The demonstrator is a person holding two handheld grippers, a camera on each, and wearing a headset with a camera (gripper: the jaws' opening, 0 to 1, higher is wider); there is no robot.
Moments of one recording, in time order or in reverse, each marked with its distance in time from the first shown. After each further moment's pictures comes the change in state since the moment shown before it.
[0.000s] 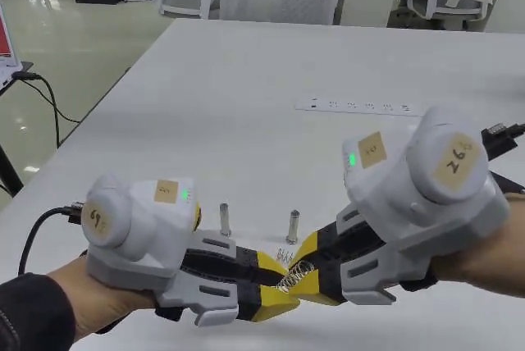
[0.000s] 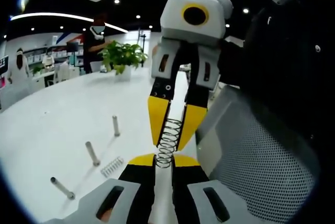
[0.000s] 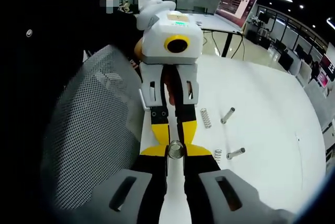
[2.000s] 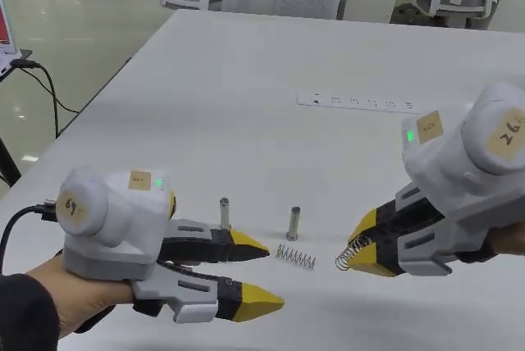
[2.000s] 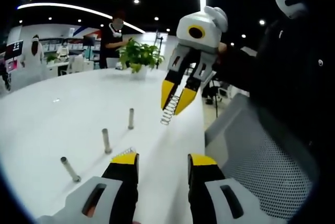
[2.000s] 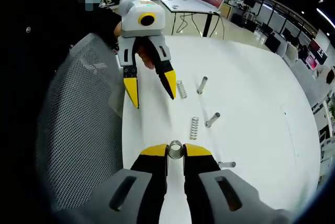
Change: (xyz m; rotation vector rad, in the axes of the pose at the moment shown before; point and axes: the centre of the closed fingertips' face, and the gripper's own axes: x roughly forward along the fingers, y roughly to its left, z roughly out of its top) left arm -0.021 0.022 -0.010 -0.122 -0.042 0.102; right arm -0.038 -0.039 -0.053 0.095 0.127 -0.107
